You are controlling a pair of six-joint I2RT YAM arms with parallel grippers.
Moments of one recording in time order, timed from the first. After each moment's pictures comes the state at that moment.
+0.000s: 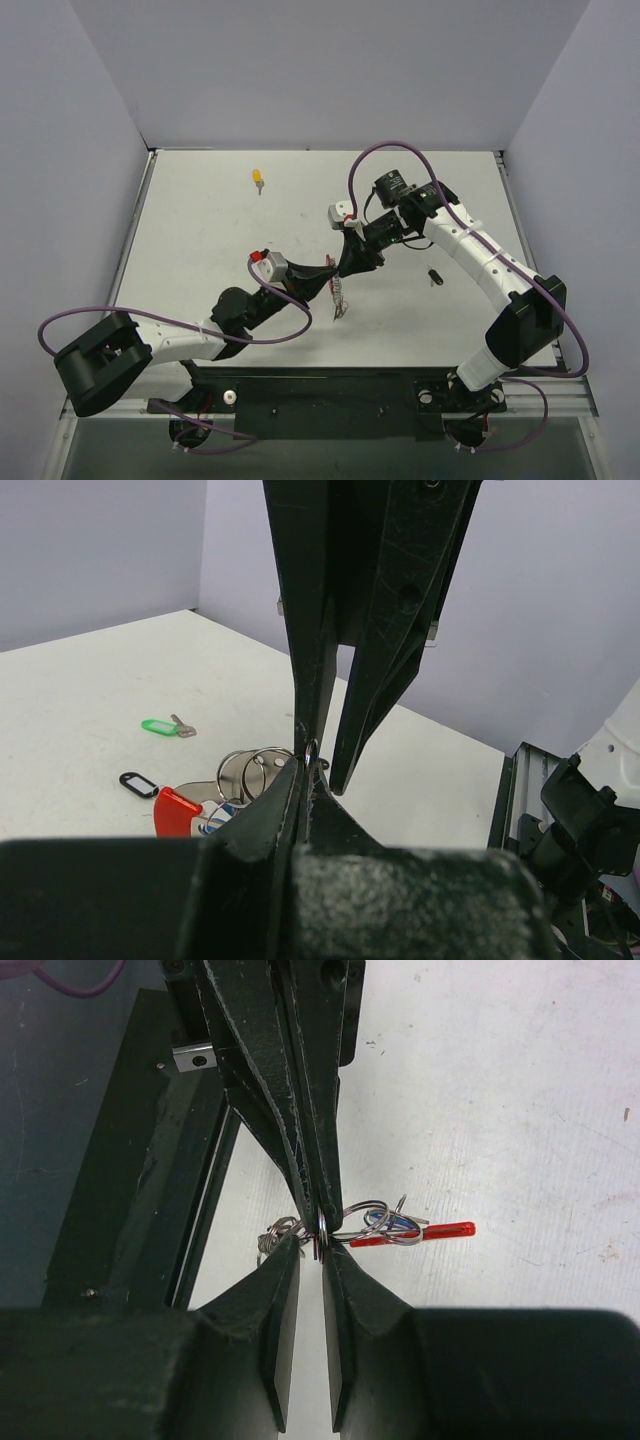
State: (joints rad) left arm -0.93 1.26 0.31 1.27 0.07 -0.30; right arm 0.55 1.57 1.47 -1.11 -0.99 -1.03
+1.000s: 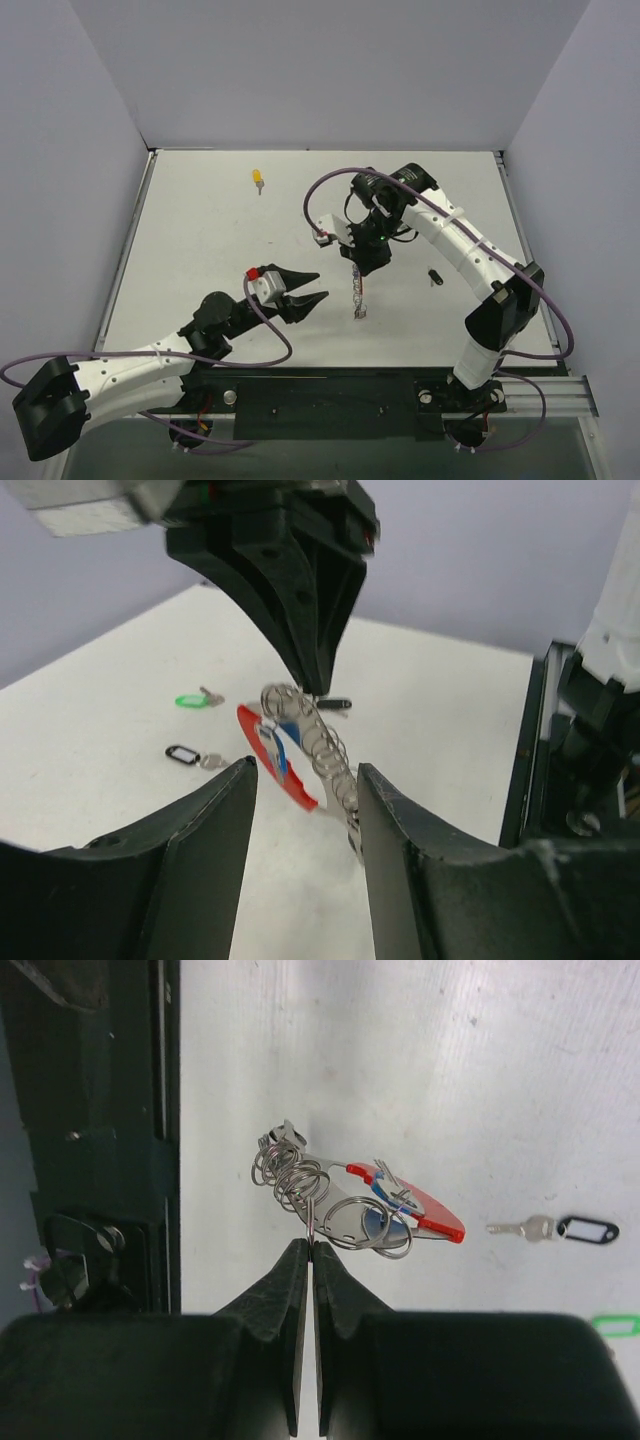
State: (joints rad) left arm -0.95 0.87 0.29 0.84 0.14 -0.09; right arm 0.63 1.70 1.74 -1.46 -0.52 -1.02
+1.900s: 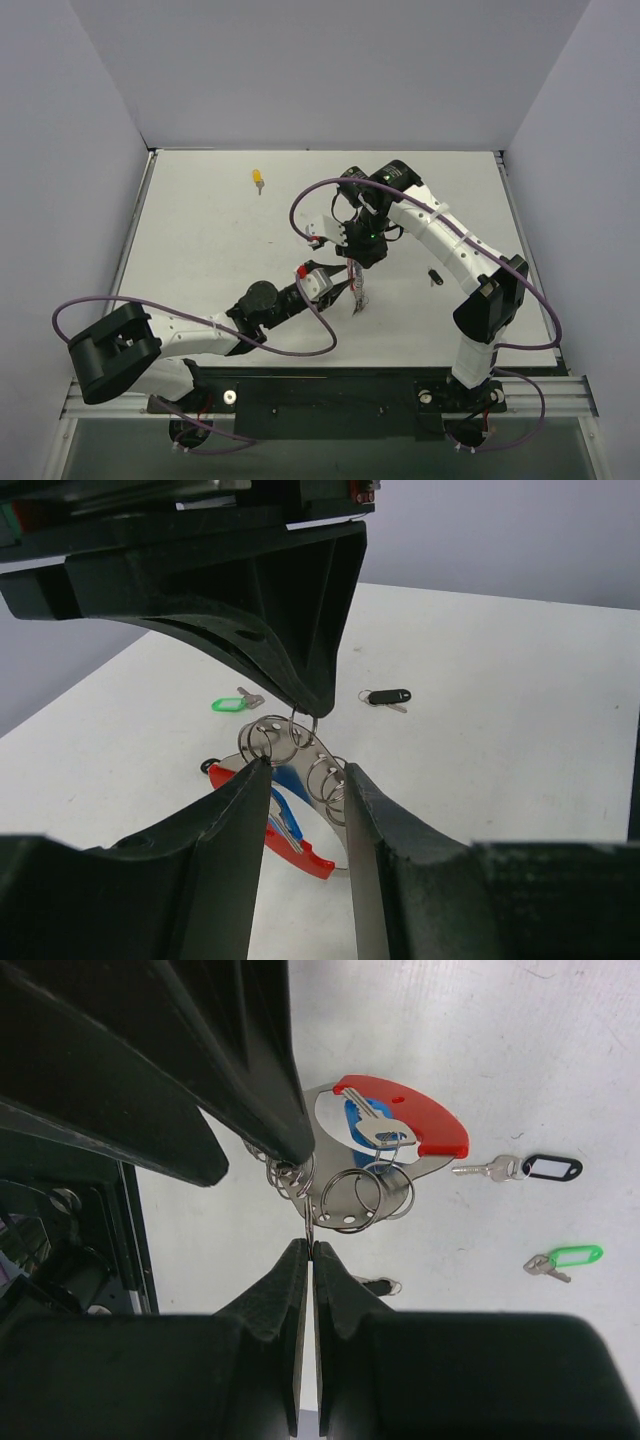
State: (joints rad) left arm -1.04 1.33 0.44 1.02 0.02 0.13; right arm 0.70 1.80 1.86 -1.52 -0.25 -0.98
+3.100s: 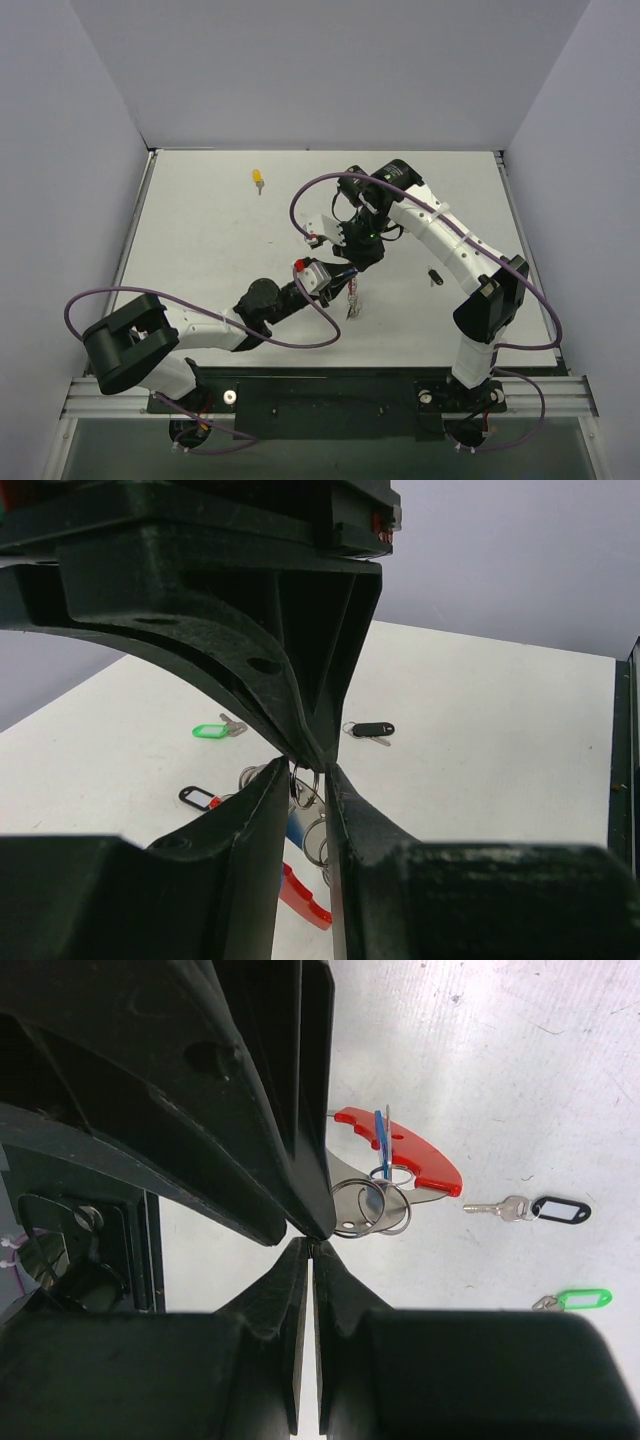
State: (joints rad) left arm -1.01 1.43 0.46 1.18 0.06 0.05; right arm 0.70 1.80 1.87 -1.52 -0.36 -1.00
